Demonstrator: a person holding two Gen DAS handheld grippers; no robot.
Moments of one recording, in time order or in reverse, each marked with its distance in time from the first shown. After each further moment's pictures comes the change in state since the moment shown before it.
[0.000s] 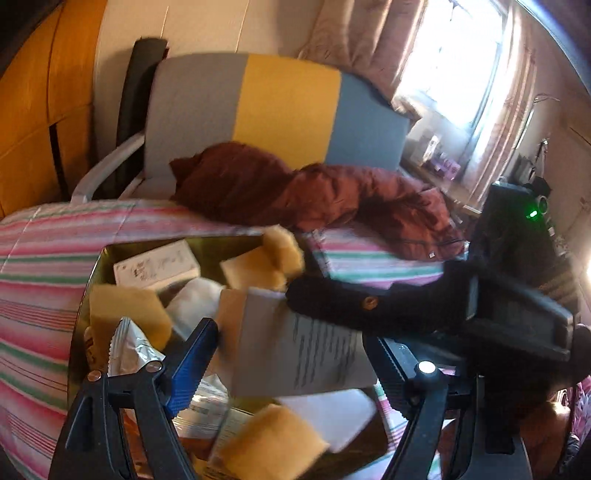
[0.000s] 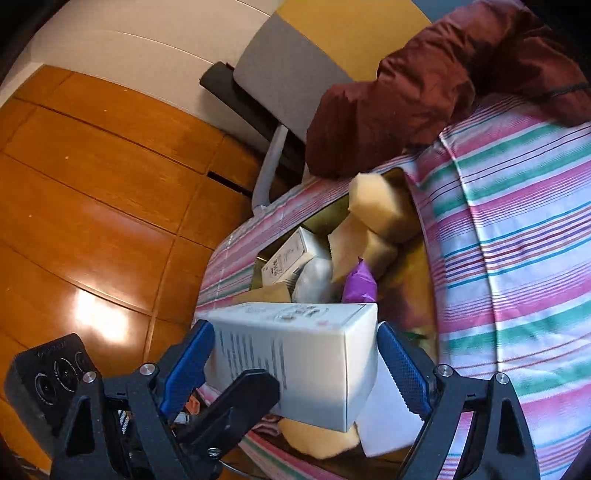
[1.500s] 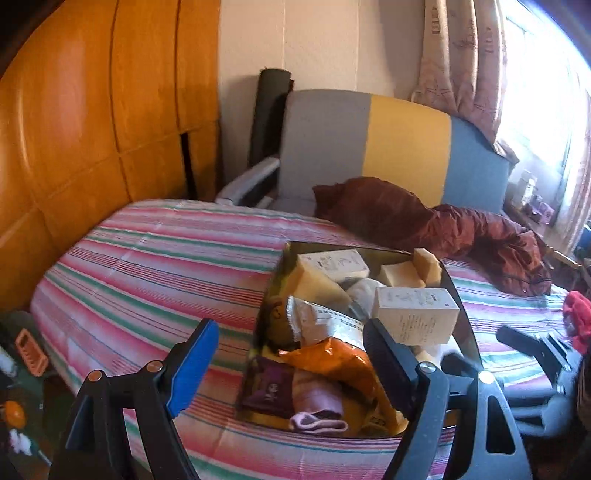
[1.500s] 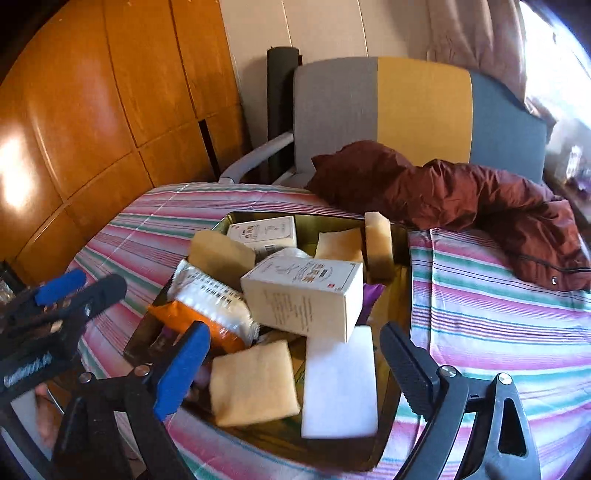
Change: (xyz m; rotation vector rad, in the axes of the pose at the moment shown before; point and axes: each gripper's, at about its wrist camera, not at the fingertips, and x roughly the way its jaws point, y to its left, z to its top) left arm -0.111 0.059 -0.054 -0.147 -0.174 0.457; right arm -0.006 0.090 -0.089 -0.633 -0.100 -0.458
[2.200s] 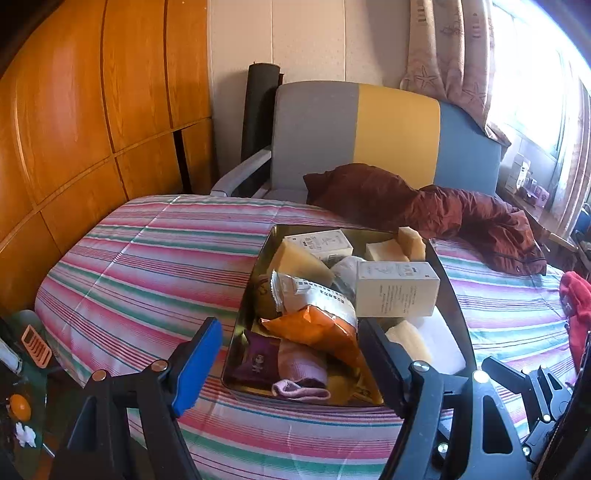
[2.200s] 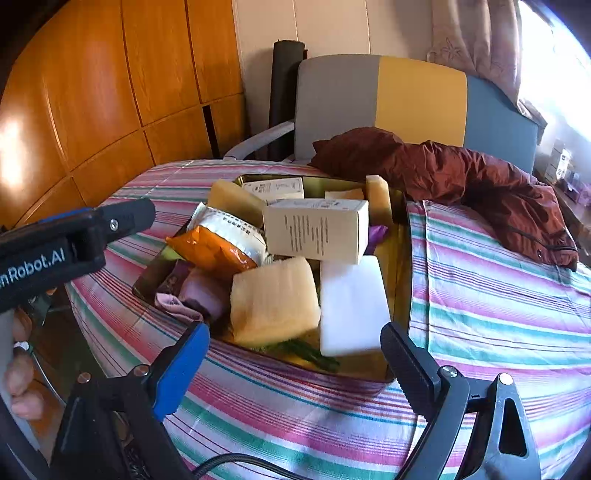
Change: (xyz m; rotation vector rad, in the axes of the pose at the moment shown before) left arm -0.013 -0.019 -0.017 0.040 0.040 -0.020; right arm -0.016 0.020 -0.057 -0.032 0.031 -0.044
